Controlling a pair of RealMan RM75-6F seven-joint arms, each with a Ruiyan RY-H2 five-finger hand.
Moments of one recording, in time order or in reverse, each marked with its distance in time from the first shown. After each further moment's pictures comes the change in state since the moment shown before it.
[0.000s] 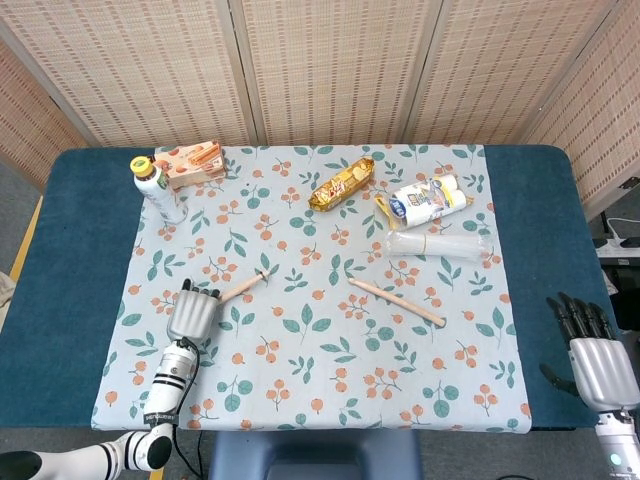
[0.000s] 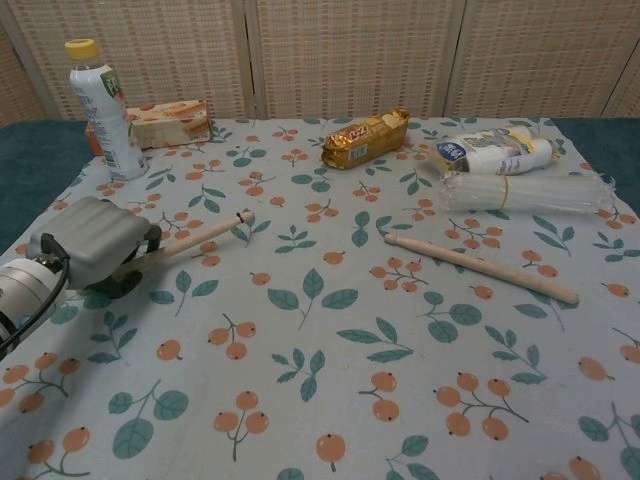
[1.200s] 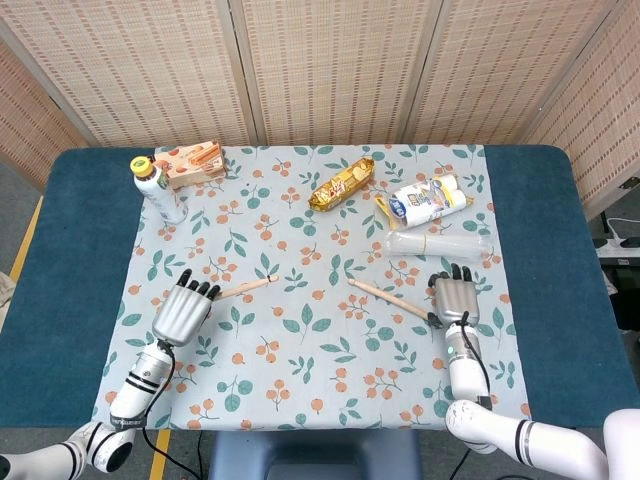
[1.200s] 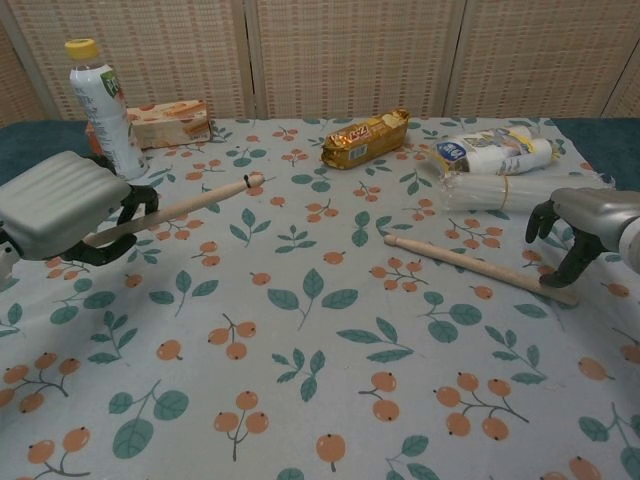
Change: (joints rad) left arm 0.019 0.130 0.079 0.060 0.364 0.105 -0.324; right arm 0.564 -0.566 0.241 0.185 0.898 -0.235 -0.711
